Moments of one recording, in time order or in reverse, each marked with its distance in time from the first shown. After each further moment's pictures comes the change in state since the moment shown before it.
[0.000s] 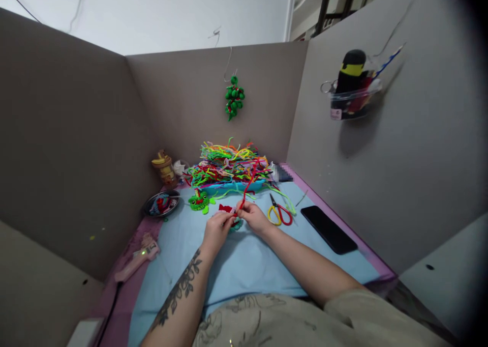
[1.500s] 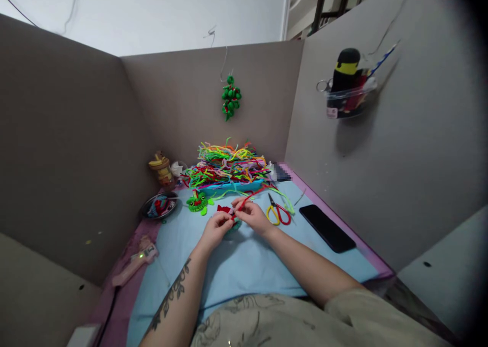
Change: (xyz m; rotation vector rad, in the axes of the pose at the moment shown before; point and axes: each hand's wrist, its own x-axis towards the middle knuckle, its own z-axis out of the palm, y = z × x) left_hand 0.007 0.005 -0.005 -0.495 -0.158 -0.295; right_hand -0.005 -0.019 -0.001 -0.235 0.031 -0.171
